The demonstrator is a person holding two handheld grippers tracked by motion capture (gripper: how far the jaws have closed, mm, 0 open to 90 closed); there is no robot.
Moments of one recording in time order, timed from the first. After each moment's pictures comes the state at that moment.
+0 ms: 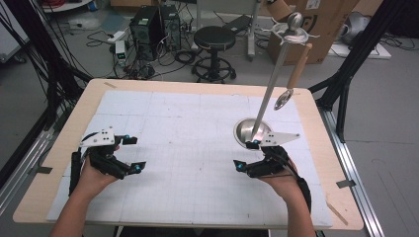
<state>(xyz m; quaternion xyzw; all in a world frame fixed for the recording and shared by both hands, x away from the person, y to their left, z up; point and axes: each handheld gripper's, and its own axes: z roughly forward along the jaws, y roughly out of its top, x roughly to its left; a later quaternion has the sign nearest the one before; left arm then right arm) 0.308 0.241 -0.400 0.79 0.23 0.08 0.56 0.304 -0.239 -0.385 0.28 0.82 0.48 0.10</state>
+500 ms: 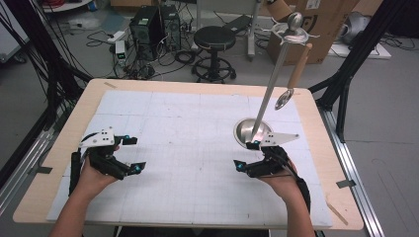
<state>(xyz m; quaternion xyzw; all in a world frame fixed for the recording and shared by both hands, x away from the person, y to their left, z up) 0.308 0.241 -0.400 0.79 0.23 0.08 0.56 0.305 -0.240 -0.389 0.29 0.82 0.48 0.10</state>
